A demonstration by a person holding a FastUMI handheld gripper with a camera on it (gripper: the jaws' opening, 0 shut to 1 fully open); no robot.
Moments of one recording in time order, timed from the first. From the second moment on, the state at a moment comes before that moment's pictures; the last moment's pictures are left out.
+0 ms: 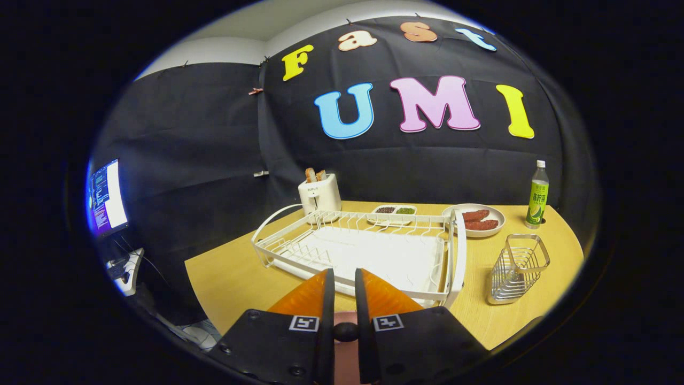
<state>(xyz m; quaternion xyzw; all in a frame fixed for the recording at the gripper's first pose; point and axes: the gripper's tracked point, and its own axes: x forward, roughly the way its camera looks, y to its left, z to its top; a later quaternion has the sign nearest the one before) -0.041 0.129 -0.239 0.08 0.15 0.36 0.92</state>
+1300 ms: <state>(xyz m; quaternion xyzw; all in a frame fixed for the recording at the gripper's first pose) -0.008 0.018 -0.129 0.07 0.15 0.30 0.94</state>
